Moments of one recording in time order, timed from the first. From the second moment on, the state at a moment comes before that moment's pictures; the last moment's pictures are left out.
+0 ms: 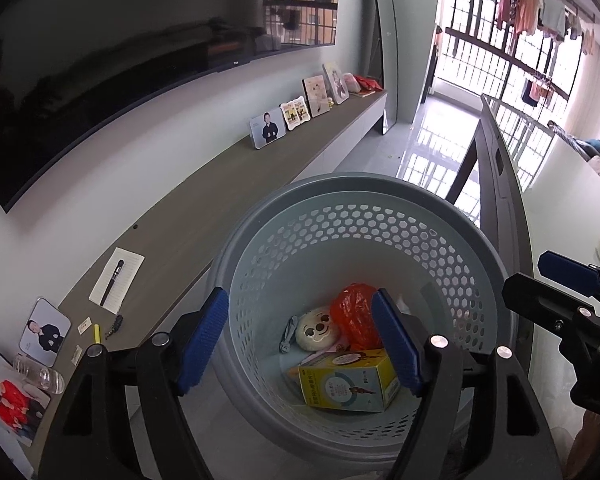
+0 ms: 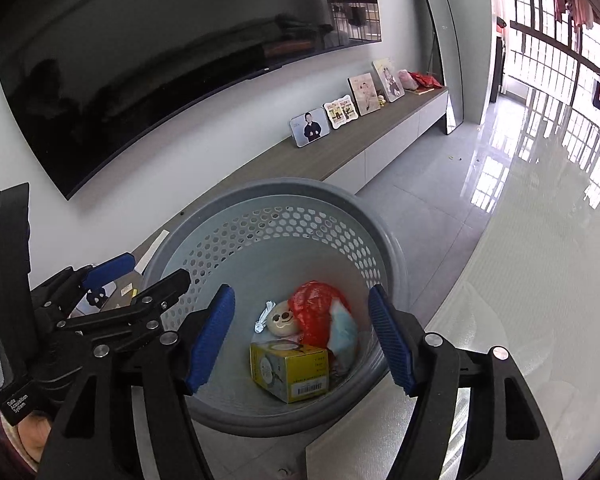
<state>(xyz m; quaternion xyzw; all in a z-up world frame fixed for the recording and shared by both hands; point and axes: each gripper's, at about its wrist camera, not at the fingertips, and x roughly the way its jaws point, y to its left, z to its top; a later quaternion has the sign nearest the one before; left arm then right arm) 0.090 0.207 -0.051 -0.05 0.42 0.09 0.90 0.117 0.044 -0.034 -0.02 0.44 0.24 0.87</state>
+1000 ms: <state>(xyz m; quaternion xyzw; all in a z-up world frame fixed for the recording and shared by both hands) 0.120 0.023 -0.005 0.00 0.40 -0.05 0.92 0.090 -0.230 -0.015 0.09 0.42 -0.01 0.90</state>
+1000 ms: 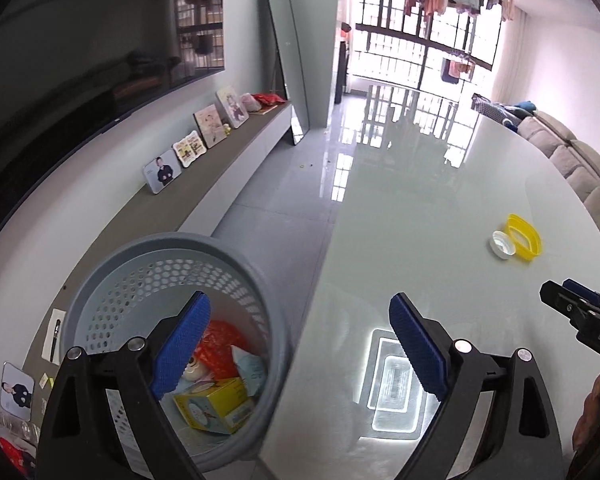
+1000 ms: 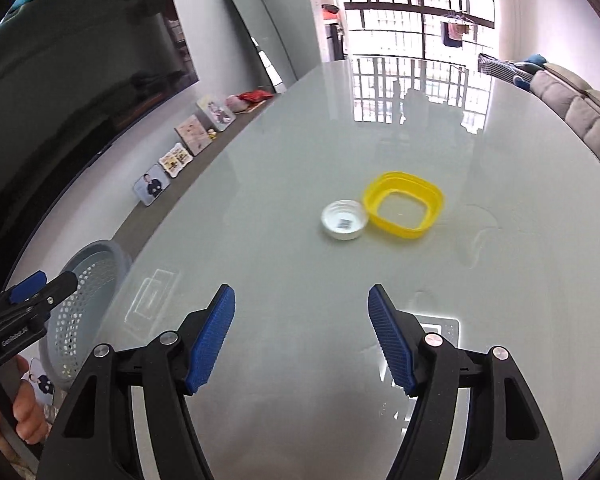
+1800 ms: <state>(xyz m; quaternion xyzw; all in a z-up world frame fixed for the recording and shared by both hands) 0.182 -0.097 -0.020 0.05 0.42 -0.11 0.90 0.165 -0.340 -0.059 0.09 0.47 -0.03 0.88</state>
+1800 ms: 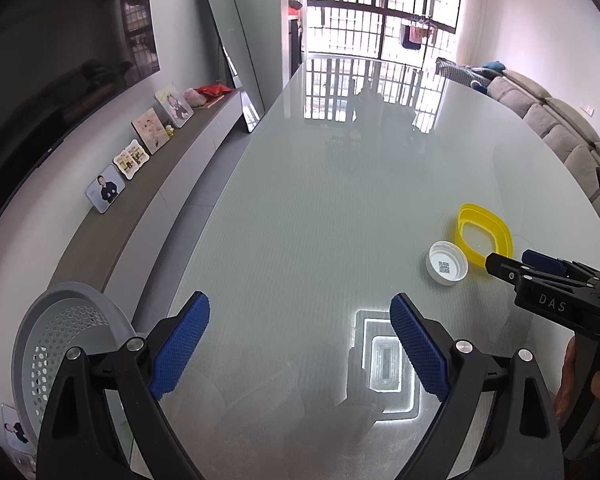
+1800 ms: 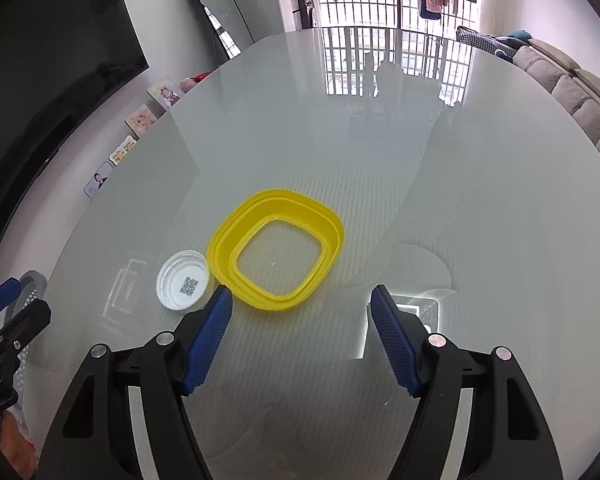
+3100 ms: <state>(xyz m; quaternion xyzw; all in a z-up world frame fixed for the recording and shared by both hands) 0.198 -0.121 -0.030 0.05 0.43 -0.14 0.89 0.206 -0.343 -0.054 0.09 0.47 -0.05 0.88</state>
